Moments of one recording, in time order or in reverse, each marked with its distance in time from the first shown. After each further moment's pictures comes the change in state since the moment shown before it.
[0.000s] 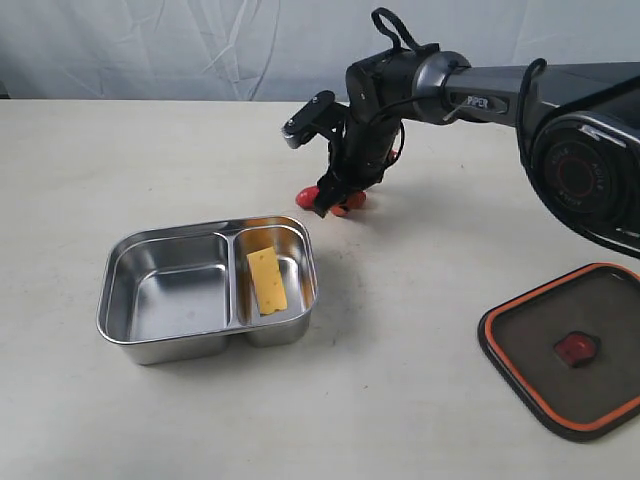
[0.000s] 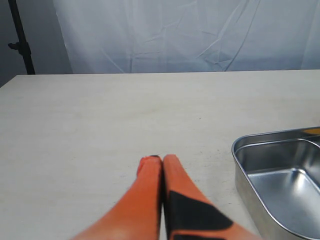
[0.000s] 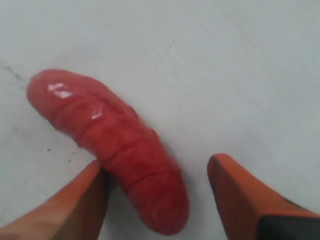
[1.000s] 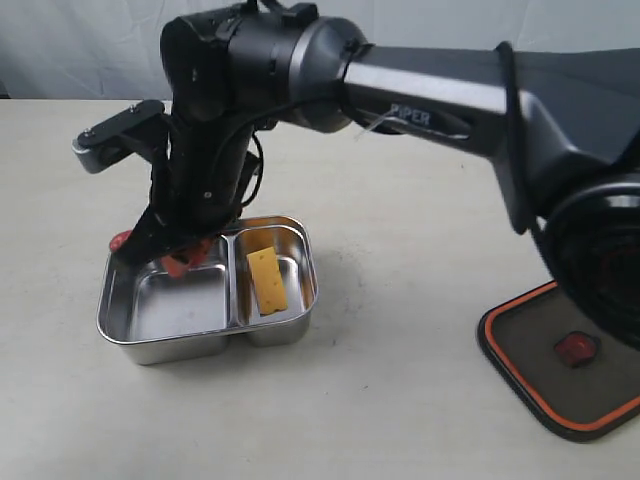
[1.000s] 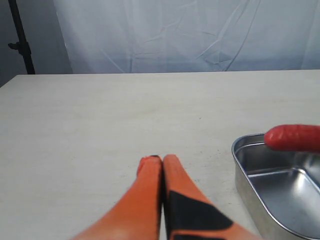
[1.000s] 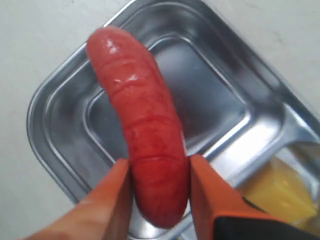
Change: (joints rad) left arm 0.000 0.000 0.000 0.000 0.000 0.000; right arm 0.387 -0.199 -0.011 0.263 0.253 0.176
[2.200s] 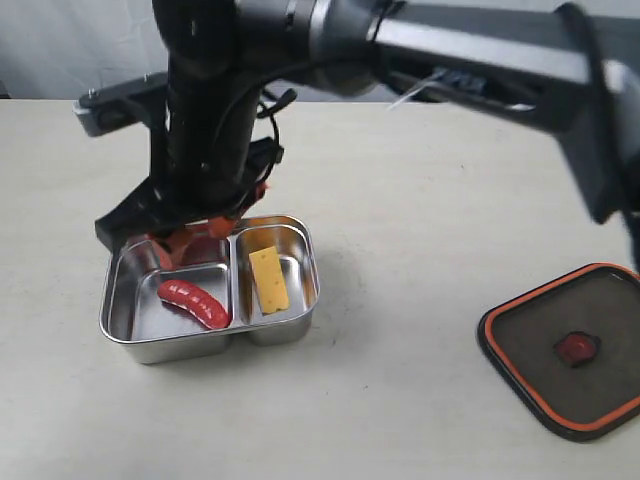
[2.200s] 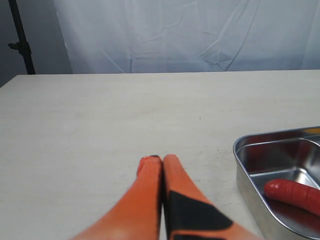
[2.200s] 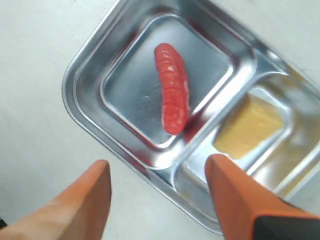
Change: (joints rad) left arm 0.000 0.000 0.000 0.000 0.000 0.000; right arm 0.013 -0.129 0.002 -0.059 0.141 0.228
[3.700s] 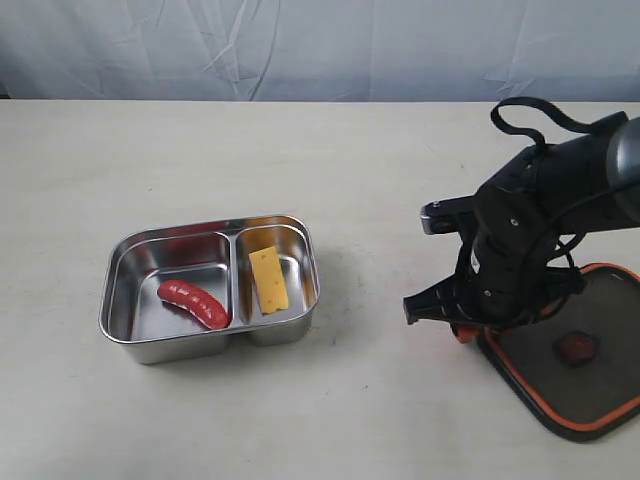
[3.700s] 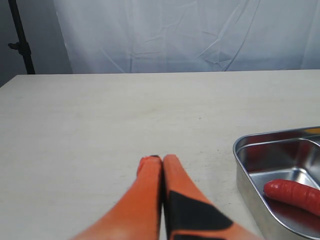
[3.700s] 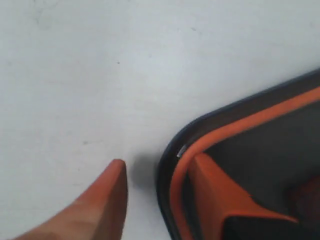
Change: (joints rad) left arm 0.000 0.000 0.000 0.000 0.000 0.000; right arm -0.366 -0.286 1.050 -0.384 -0.541 0.551
